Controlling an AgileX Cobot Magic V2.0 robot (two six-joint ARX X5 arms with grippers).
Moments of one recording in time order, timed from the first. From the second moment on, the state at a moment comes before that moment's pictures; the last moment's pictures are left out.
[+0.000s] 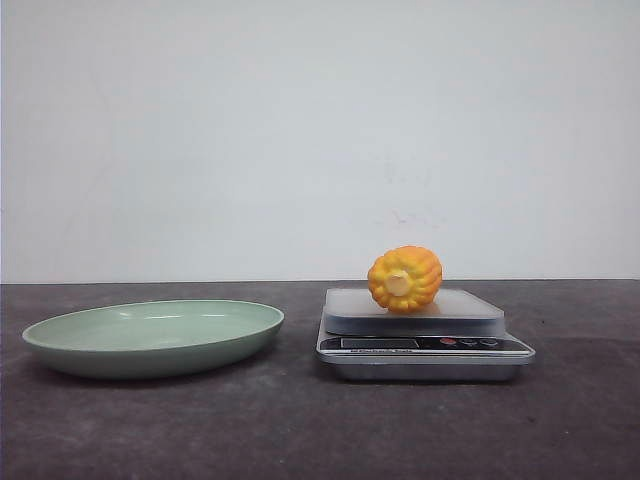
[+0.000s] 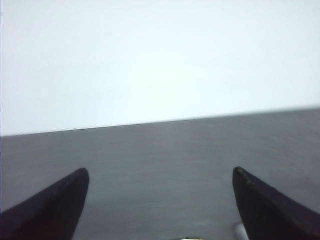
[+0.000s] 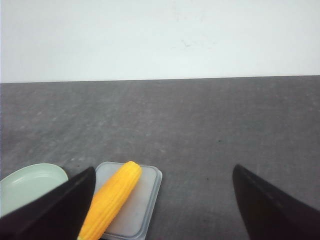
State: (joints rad) left arm -0.49 1.16 1.89 -1.03 -0.41 -0.14; right arm 0.12 0.59 0.95 -0.63 -0.18 0.16
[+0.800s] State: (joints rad) left arm -0.42 0.35 1.51 -1.42 -0.47 -0.40; right arm 0.35 0.84 0.95 -0.52 -0.18 0.19
